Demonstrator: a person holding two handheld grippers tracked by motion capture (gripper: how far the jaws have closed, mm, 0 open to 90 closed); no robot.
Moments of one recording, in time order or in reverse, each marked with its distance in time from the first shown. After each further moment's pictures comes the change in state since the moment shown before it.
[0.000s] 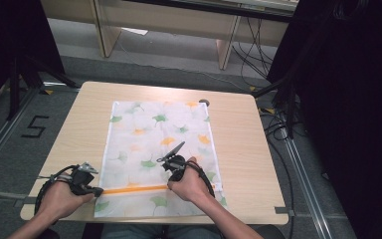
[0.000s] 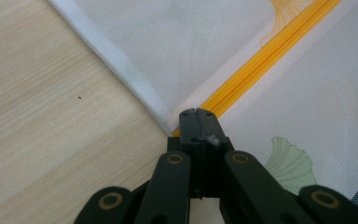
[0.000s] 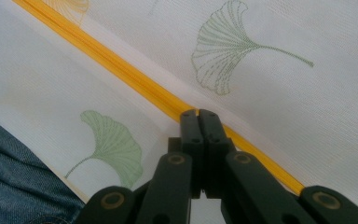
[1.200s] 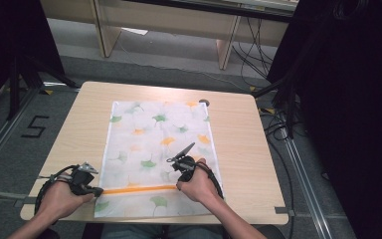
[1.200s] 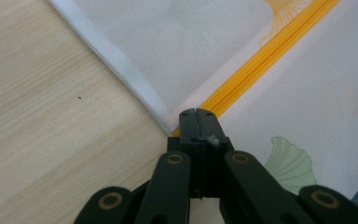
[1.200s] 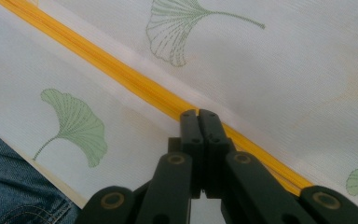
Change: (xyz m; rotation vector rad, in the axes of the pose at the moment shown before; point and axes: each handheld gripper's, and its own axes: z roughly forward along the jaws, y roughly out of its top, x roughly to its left) left arm 0.000 0.000 0.000 0.001 0.000 0.001; right arm -0.017 -0.016 -0.007 0.031 -0.017 0.096
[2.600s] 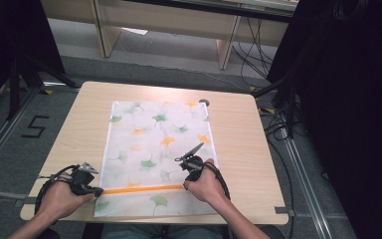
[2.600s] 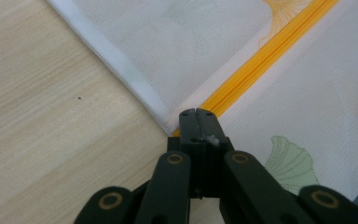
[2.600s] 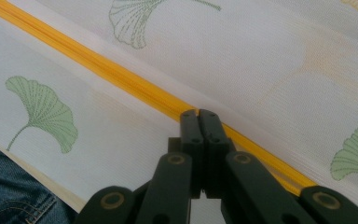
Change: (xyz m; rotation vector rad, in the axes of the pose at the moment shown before) left arm 0.000 0.000 0.000 -0.001 0.002 0.001; right arm -0.019 -0.010 -0.005 -0.005 -0.013 0.024
